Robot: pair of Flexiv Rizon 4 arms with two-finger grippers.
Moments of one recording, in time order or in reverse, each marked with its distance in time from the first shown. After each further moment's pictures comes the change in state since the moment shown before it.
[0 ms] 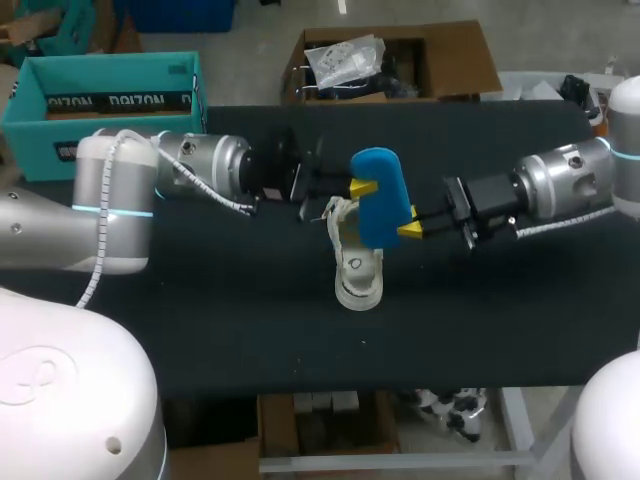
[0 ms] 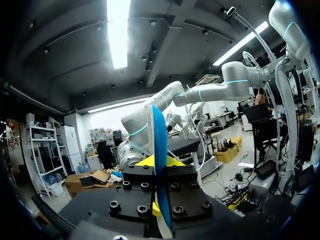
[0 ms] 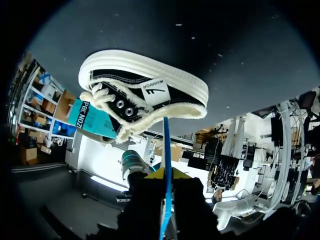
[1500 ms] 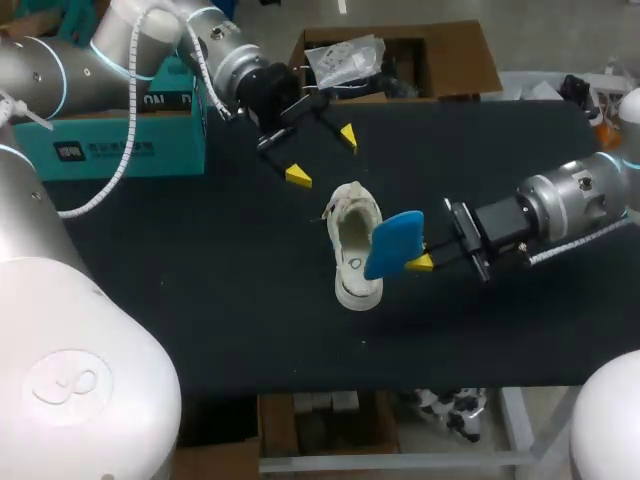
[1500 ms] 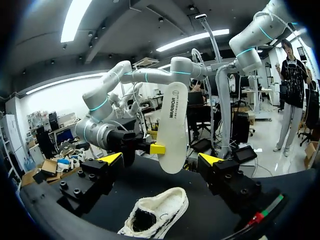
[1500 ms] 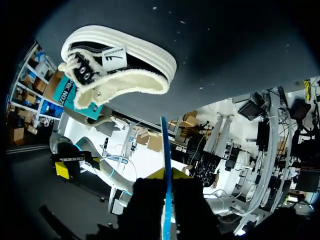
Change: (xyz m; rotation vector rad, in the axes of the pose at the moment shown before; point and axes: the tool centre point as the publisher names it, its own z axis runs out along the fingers) left arm -0.039 0.023 -0.075 -0.194 0.661 -0.032; right arm -0.076 -0.032 0.007 0.078 -0.125 -0.119
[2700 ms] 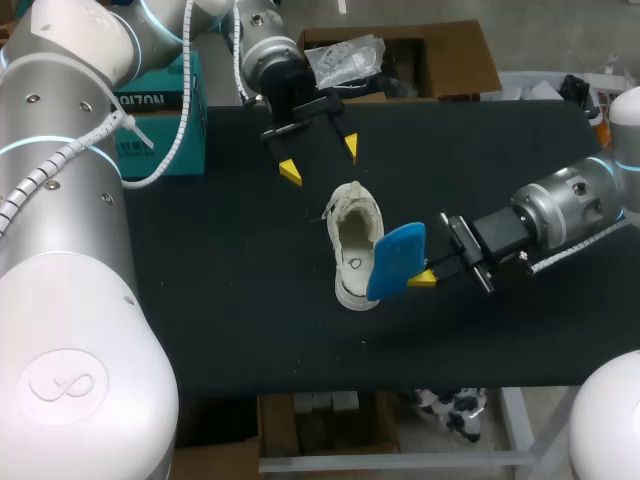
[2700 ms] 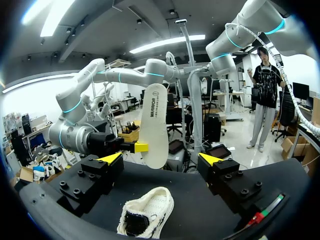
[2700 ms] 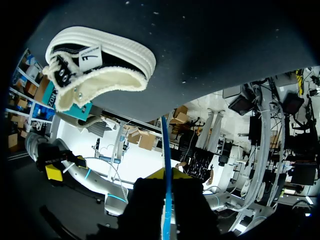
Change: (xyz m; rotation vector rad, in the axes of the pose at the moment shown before) left arm 0.009 0.005 0.000 0.019 0.282 0.010; right arm -0.022 -0.003 0.007 0.023 -0.078 0.036
